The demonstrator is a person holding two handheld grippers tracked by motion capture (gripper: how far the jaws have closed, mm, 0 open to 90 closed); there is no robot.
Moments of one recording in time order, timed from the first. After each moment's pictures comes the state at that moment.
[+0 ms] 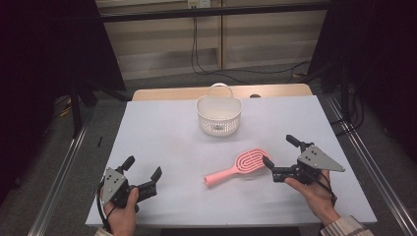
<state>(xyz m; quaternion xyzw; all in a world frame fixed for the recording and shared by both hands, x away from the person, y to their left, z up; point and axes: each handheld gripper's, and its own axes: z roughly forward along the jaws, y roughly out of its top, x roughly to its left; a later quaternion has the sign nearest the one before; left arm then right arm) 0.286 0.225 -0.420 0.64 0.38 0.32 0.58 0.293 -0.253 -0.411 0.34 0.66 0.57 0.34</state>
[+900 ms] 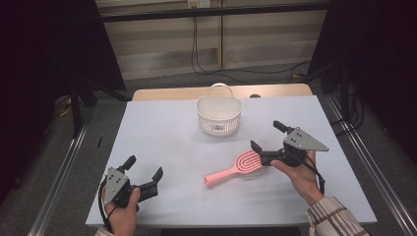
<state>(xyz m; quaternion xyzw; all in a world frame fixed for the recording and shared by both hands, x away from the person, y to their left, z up) 0.287 0.223 -0.421 0.64 0.38 0.32 0.58 0.334 -0.230 -0.393 0.33 0.67 0.58 0.33</state>
